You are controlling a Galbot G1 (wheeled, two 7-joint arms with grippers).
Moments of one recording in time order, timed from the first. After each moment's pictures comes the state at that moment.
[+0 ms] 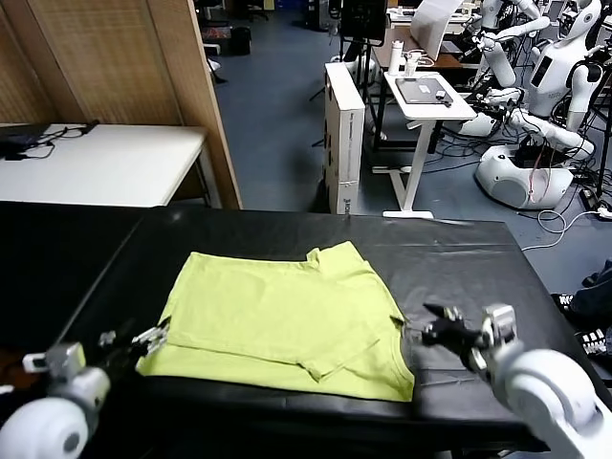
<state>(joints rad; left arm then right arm) 1.17 -0.92 -0.59 -1.85 -0.83 0.63 -0.14 -0.74 0.88 0.09 1.73 0.92 -0.74 0.15</state>
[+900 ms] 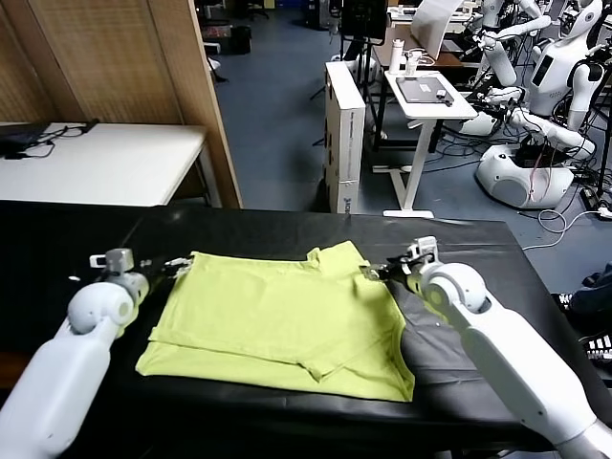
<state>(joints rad) 0.70 -0.97 -0.30 -1.35 -0.76 0.61 -0.06 -0.56 0.98 -0.07 1.52 0.92 -0.74 0.15</state>
